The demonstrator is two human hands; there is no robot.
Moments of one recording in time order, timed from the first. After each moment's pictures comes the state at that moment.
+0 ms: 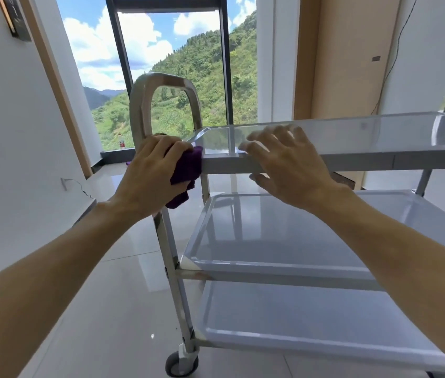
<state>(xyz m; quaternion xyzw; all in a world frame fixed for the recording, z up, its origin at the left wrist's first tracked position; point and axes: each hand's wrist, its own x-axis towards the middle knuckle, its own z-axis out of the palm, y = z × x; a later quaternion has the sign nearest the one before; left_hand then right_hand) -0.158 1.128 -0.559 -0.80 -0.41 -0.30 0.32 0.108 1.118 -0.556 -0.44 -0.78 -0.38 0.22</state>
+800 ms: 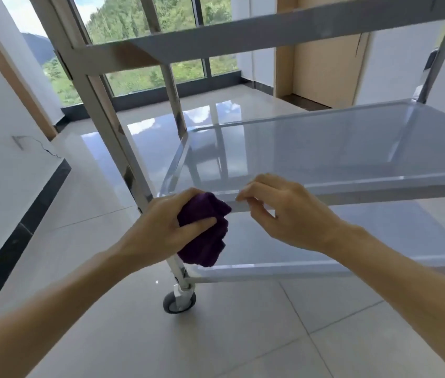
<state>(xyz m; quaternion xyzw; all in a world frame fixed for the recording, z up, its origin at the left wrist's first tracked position) -0.138 1.082 -0.731 -0.85 -0.39 -0.30 -0.18 0.107 1.068 -0.748 -0.39 -0.85 -0.01 0.35</state>
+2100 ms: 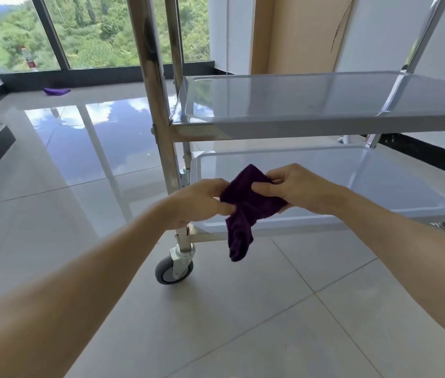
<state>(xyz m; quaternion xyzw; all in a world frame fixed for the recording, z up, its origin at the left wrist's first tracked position) -0.163 1.123 -0.865 -0.76 -0.41 -0.14 -0.48 0.066 1.088 -0.864 -0.57 -0.65 0.41 0.31</state>
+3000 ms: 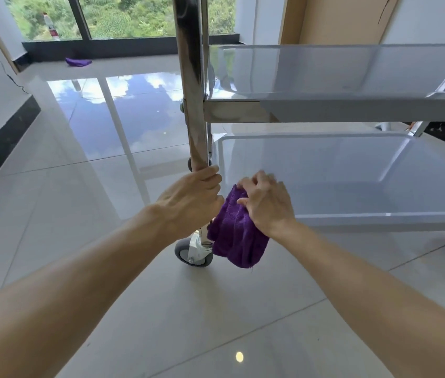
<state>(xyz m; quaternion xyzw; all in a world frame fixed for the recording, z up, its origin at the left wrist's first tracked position) -0.236 1.128 -0.893 -0.86 -0.26 0.20 0.39 -0.055 1.138 -0.972 -0.66 -0.73 -0.07 0.16</state>
